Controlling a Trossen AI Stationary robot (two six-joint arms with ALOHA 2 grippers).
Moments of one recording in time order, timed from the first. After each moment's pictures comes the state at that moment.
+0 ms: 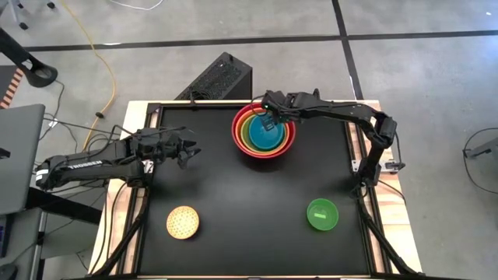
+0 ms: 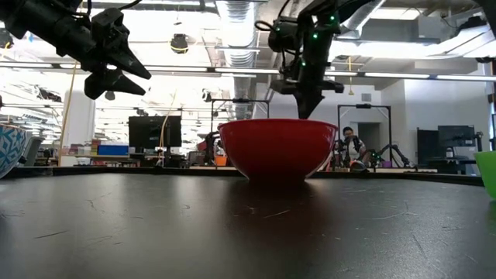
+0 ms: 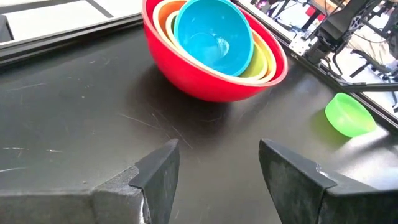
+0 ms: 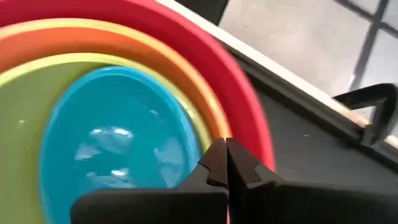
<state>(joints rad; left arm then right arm) 0.29 0.54 0.44 -0.26 -0.08 -0.49 -0.41 1.76 1.51 -0.88 0.42 0.53</state>
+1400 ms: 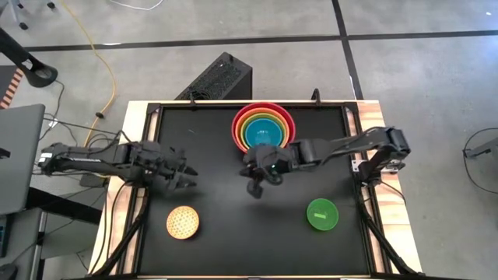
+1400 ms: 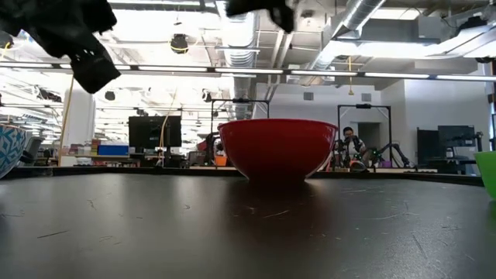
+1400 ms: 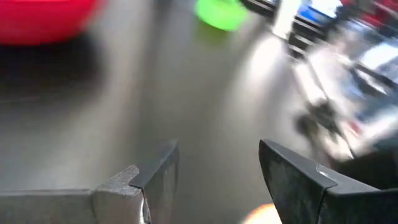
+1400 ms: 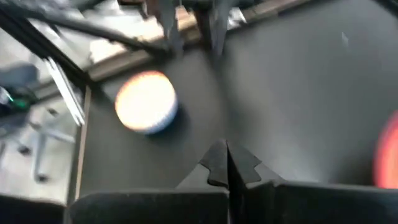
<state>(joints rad) -0.01 0.54 0.44 -0.31 0.21 -0.36 0.15 1.66 1.52 -0.41 0.13 0.43</state>
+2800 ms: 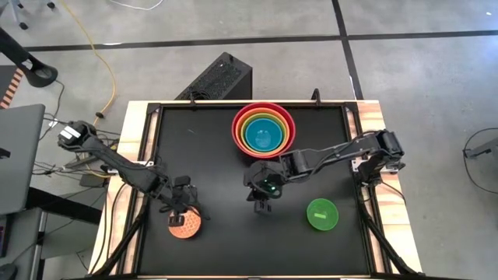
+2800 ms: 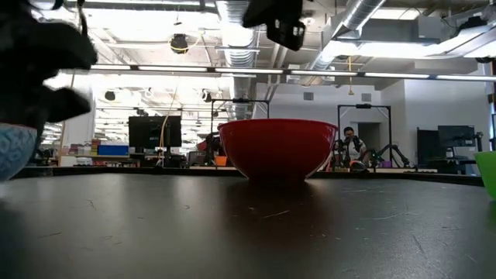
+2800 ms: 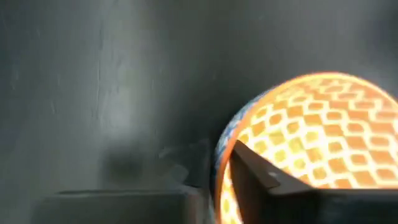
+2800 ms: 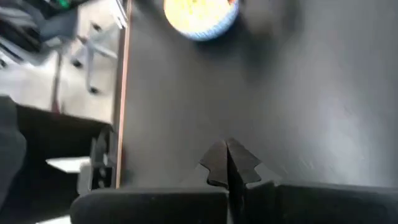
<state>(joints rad) -0.49 1.15 0.56 -0.44 -0.06 -0.50 0.20 1.71 1.51 -0.59 -0.16 0.42</state>
